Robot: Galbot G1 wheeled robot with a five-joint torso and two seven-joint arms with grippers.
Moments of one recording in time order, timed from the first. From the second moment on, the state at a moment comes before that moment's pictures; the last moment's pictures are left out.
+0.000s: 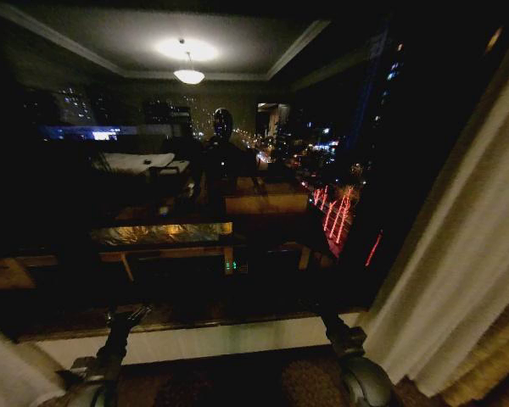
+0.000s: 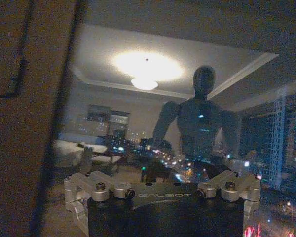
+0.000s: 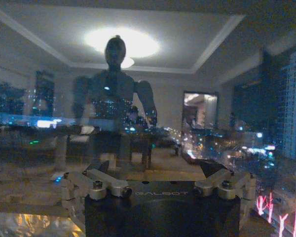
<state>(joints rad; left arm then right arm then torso) 1.48 -1.36 -0.83 -1.83 -0.48 -0.23 0.21 -1.40 1.20 0.46 1.93 0.26 0.08 0.06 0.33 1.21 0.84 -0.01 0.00</state>
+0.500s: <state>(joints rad) 1.48 -1.36 -0.83 -1.83 -0.48 -0.23 0.21 -1.40 1.20 0.46 1.93 0.26 0.08 0.06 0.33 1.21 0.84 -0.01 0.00</state>
